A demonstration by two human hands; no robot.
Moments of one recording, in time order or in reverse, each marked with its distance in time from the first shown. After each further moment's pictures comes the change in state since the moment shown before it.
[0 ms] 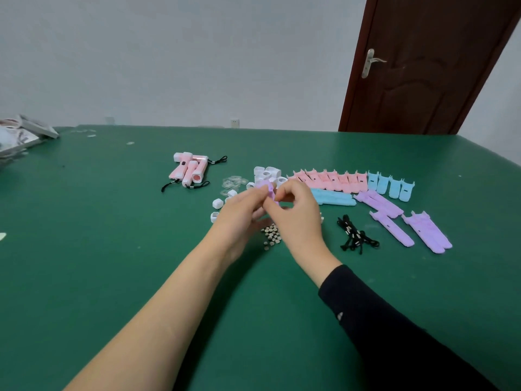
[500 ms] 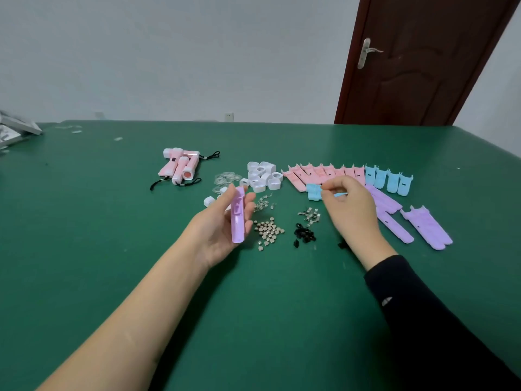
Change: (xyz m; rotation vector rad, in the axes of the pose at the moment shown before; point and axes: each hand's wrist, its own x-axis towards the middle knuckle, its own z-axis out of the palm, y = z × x) left_hand 0.004 -0.007 -0.028 -0.421 0.168 -0.310; right_hand 0.032 0.030 -0.078 -0.360 0.068 0.147
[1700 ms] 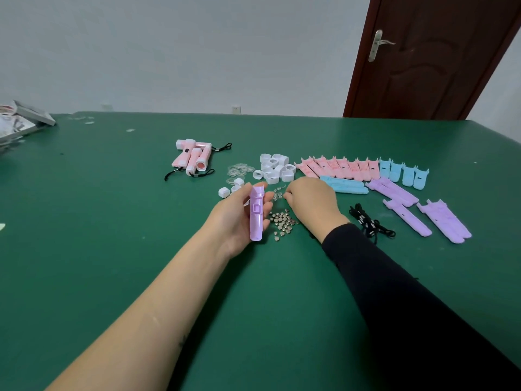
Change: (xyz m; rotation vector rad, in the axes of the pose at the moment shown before) left_hand -0.010 0.000 0.010 0.114 0.035 -0.068; right_hand 0.015 -0.016 0.076 -0.936 -0.324 -0.374
